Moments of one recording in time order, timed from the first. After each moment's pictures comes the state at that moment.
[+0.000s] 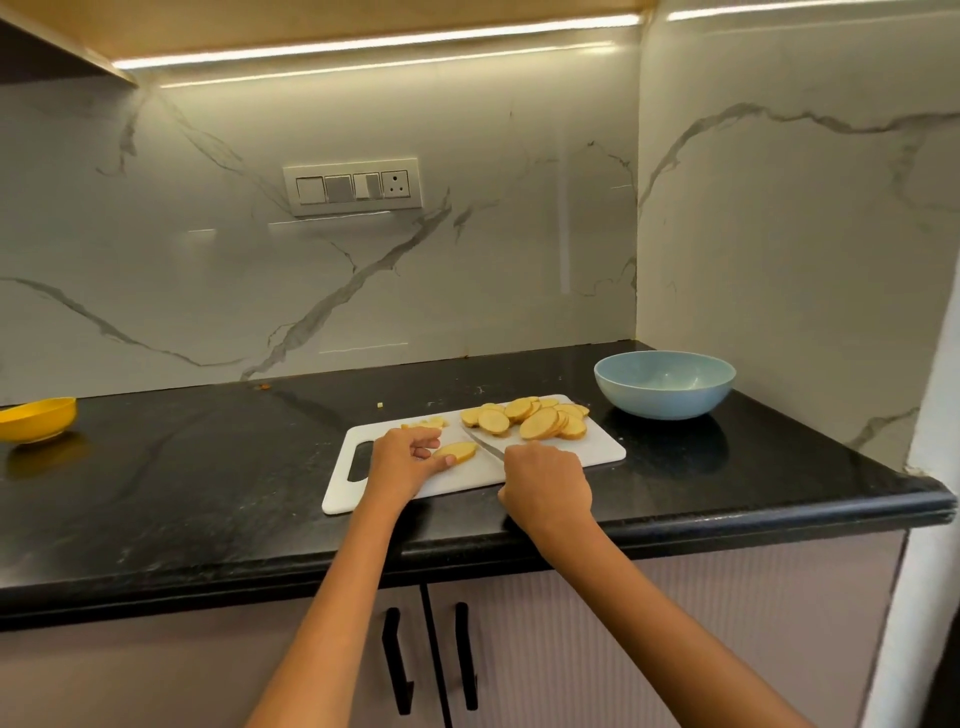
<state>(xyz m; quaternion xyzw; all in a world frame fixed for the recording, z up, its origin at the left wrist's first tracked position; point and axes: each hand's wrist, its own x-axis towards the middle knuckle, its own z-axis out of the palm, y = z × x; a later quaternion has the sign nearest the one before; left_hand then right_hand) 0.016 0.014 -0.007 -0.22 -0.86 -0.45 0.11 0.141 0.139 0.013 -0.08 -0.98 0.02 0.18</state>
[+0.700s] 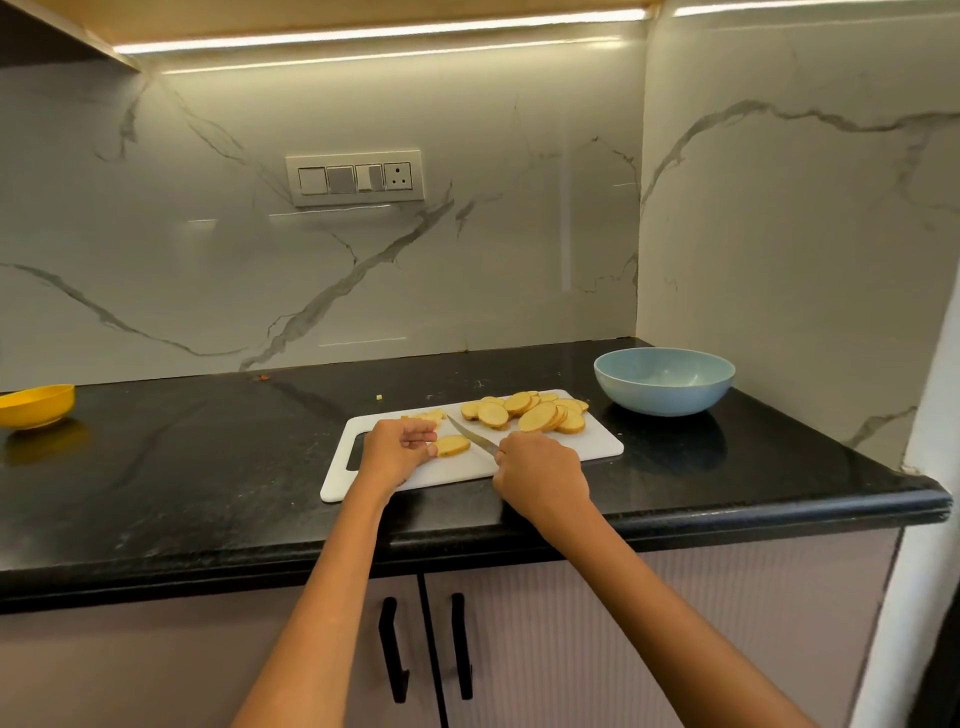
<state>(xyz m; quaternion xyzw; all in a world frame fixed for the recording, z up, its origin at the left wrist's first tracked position) 0.013 0.005 -0.005 -0.20 -0.83 -0.52 0.05 0.133 0.142 0.015 -0.10 -0.97 0.13 0.15</state>
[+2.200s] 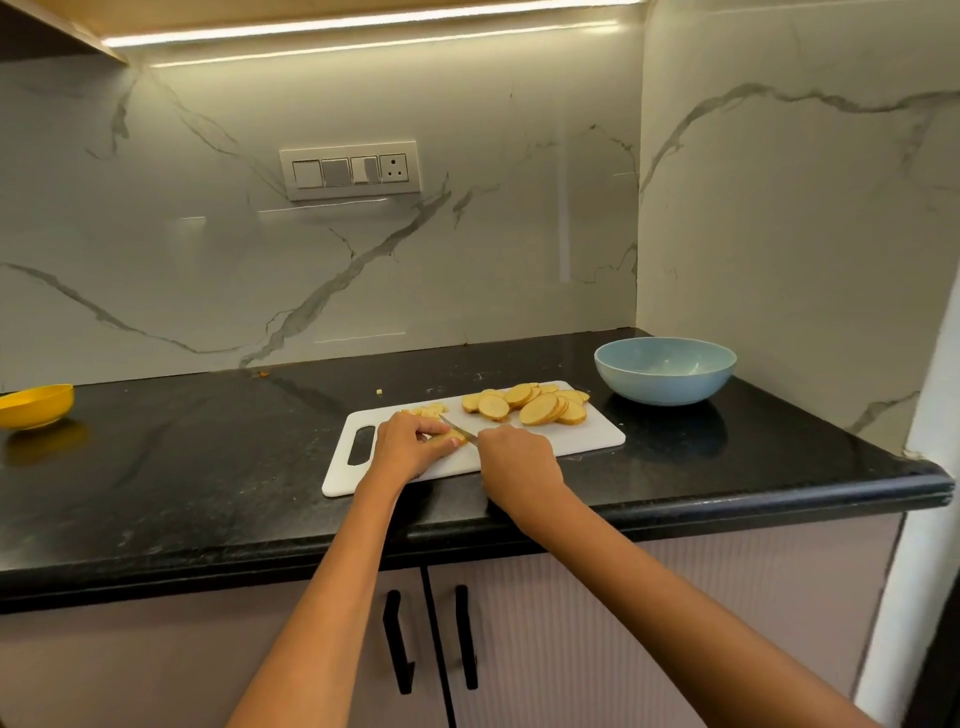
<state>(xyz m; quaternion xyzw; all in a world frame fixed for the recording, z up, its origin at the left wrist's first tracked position) 0.020 0.017 0.000 -0.22 -0.89 -0.39 0.10 0.136 0.119 0.024 -0.04 -0.99 0.03 0.14</state>
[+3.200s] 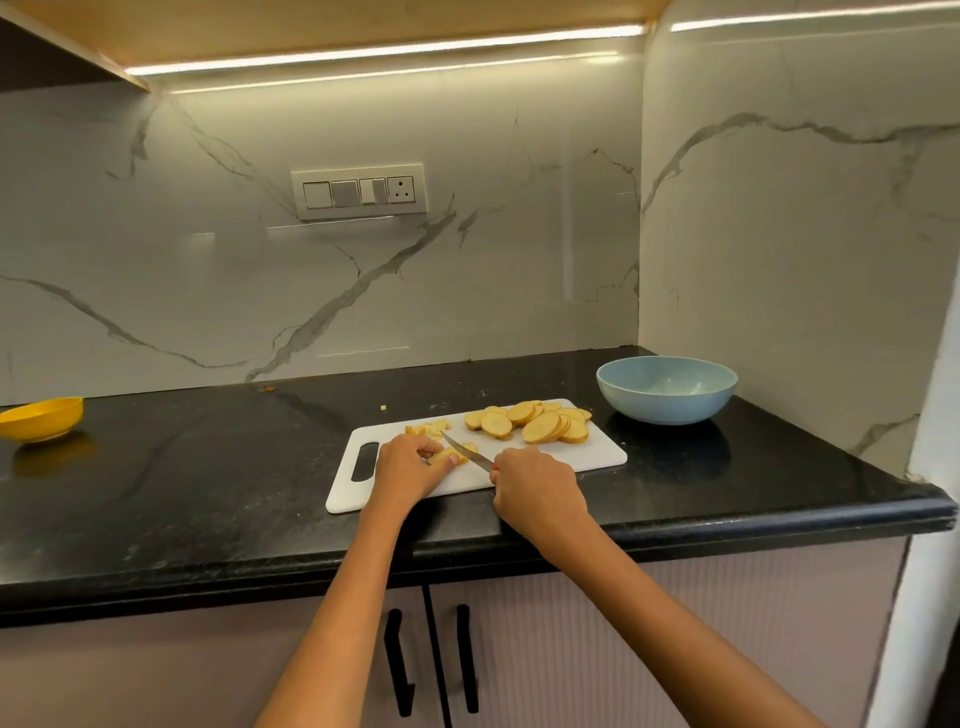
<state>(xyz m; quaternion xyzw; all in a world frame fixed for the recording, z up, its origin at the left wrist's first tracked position) 0.027 0.016 -0.002 -0.18 -0.90 -0.37 0.13 0.137 0.132 0.015 -0.07 -0.98 0.09 0.14</state>
